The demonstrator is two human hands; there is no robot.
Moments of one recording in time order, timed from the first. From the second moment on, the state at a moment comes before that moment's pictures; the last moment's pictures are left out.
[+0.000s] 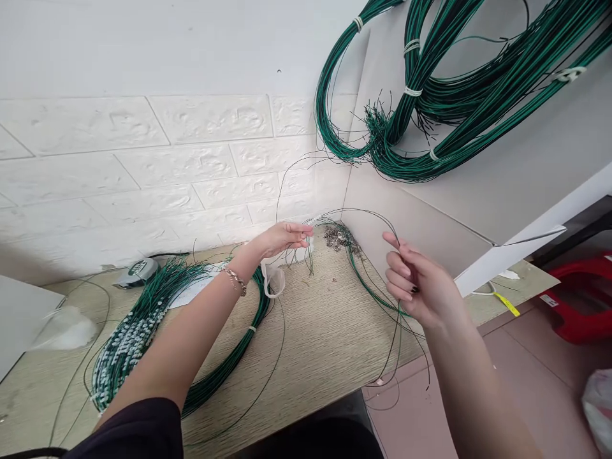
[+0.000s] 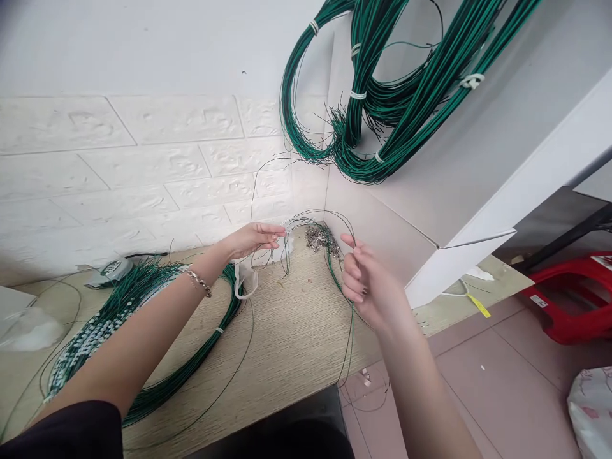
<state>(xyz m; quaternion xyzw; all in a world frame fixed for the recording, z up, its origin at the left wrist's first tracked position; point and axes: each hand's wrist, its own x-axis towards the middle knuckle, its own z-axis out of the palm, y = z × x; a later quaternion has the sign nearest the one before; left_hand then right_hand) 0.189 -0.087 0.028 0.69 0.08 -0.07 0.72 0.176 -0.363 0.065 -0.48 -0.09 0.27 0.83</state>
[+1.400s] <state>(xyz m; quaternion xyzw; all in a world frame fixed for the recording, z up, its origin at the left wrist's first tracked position) 0.233 -0.090 0.005 0.93 0.10 0.05 0.34 0.208 -0.346 -0.008 -0.92 -0.24 0.02 0.32</state>
